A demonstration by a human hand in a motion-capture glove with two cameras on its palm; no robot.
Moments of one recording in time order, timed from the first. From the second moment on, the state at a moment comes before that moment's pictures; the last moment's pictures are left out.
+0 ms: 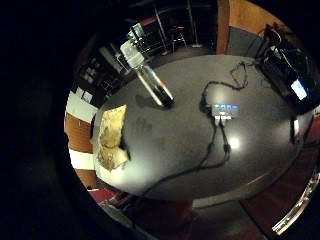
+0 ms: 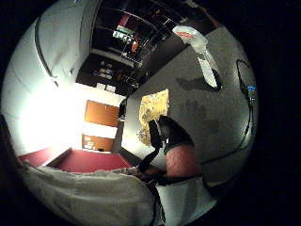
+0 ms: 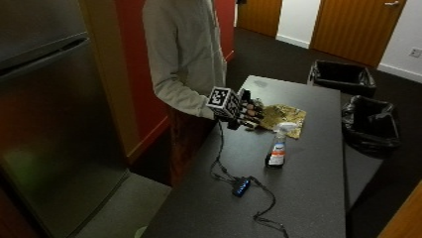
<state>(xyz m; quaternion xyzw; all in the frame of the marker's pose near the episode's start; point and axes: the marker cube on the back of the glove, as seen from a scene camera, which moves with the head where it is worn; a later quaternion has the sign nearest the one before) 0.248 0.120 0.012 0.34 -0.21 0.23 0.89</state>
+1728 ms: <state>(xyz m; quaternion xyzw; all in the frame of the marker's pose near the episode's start) 0.331 -0.070 0.056 0.22 -0.39 0.21 0.87</state>
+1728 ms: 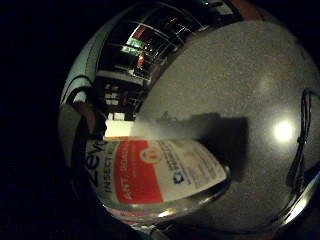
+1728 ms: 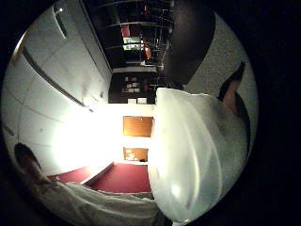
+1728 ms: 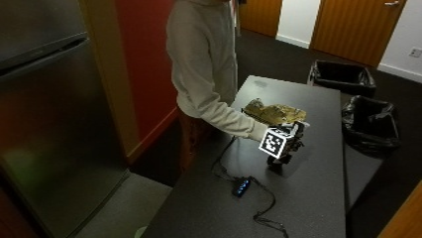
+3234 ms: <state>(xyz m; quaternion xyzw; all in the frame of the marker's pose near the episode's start) 0.055 -0.135 -0.031 -0.13 0.15 0.06 0.98</state>
